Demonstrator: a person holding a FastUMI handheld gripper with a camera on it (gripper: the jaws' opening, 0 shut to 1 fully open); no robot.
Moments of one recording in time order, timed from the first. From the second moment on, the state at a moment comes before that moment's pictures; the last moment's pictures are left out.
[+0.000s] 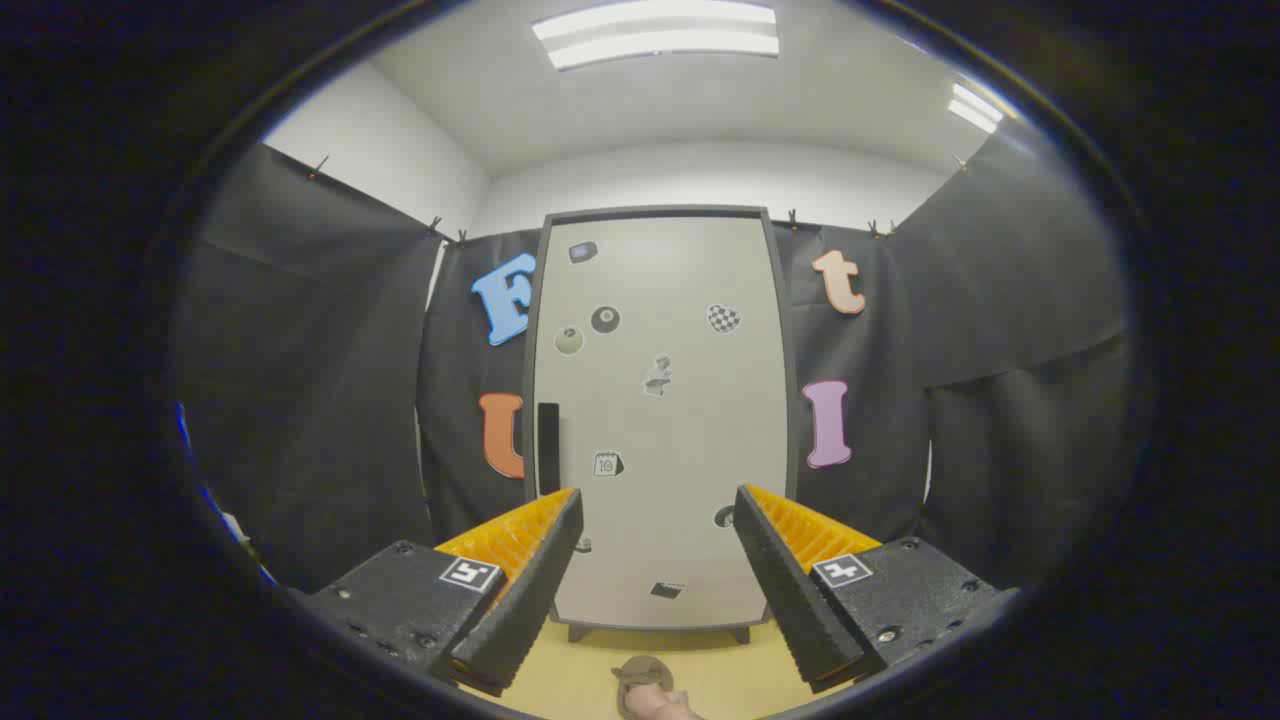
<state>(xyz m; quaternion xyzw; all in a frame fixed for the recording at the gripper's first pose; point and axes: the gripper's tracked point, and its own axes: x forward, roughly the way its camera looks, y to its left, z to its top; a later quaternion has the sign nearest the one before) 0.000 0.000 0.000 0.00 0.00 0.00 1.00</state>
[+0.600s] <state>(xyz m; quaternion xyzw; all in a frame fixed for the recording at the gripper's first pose) 0.046 0.023 -0.020 0.01 0.02 0.02 1.00</state>
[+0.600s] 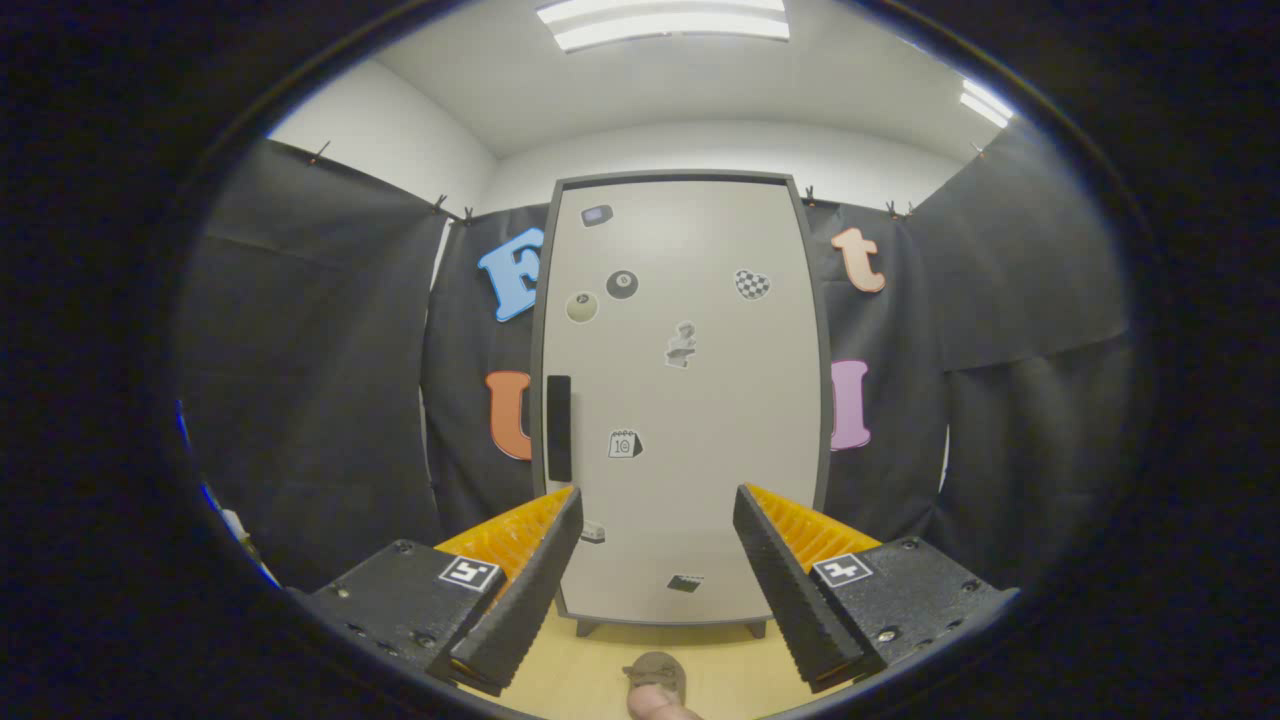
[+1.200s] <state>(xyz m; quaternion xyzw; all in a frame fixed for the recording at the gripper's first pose) 0.207 0.115 -0.049 -0.02 0.09 0.12 0.99</state>
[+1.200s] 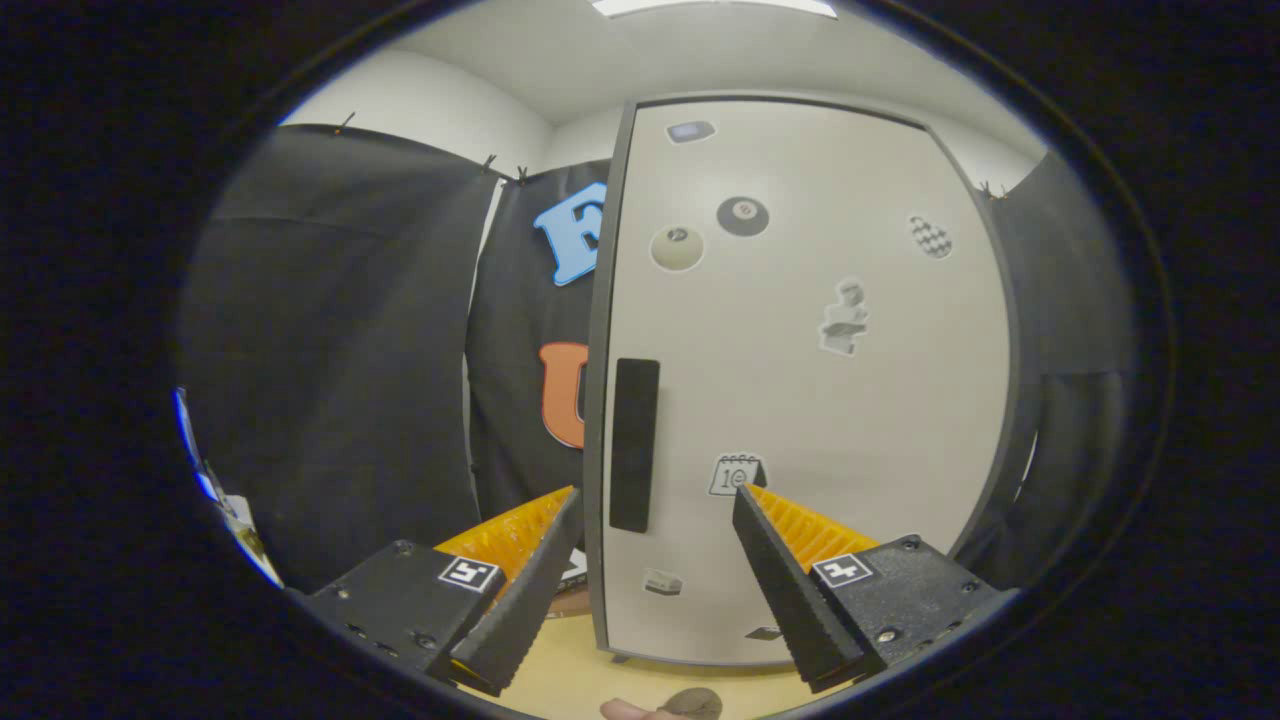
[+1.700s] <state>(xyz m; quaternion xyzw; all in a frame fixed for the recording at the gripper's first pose) 0.280 0.131 -0.047 -0.03 0.10 0.05 0.99</state>
